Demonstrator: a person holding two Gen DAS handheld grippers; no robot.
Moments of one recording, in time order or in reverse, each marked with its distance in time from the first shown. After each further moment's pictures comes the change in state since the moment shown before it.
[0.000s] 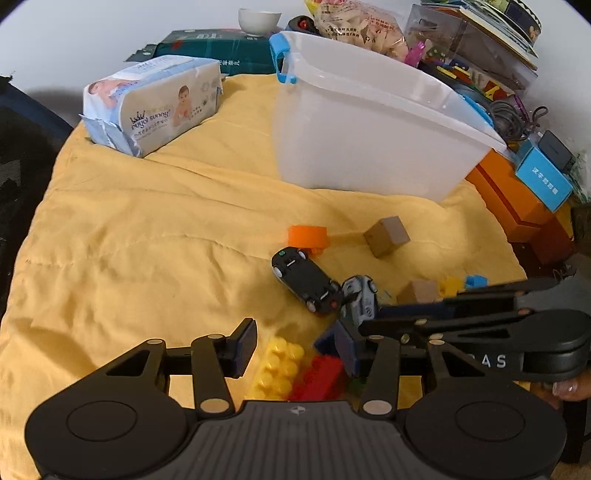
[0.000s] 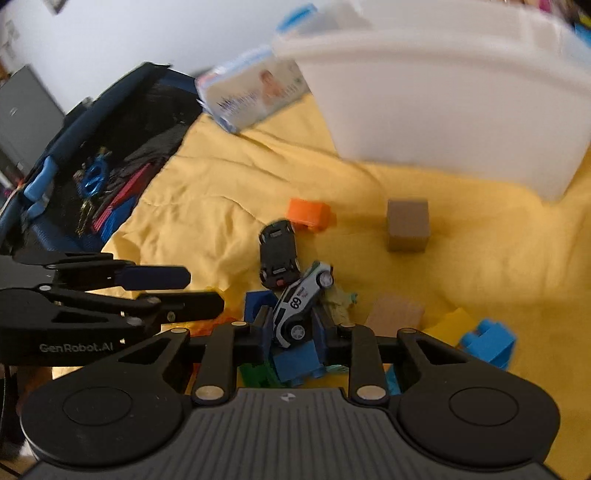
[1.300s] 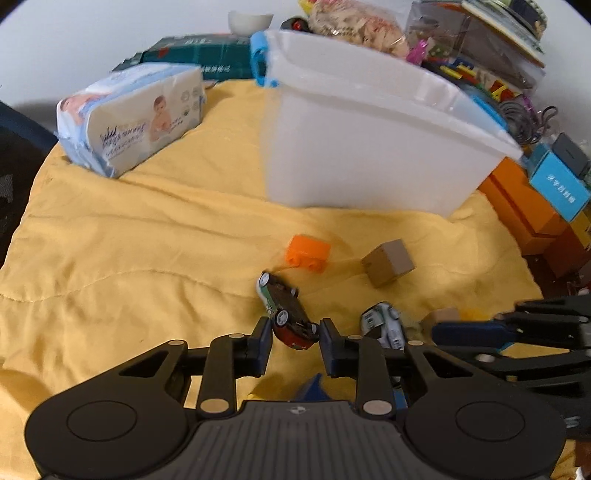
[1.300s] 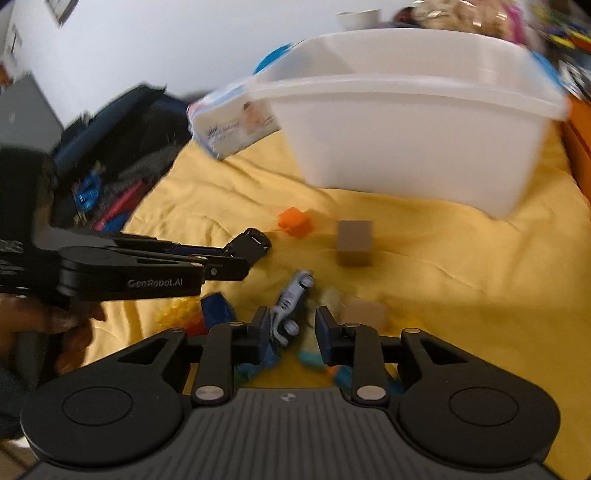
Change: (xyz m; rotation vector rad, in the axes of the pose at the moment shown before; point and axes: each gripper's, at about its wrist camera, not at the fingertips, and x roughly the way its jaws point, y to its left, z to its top) left arm 0.035 -0.015 0.019 0.012 -0.016 0.029; right arm -0.032 -0.010 -0.007 -0.067 -0.078 -0.069
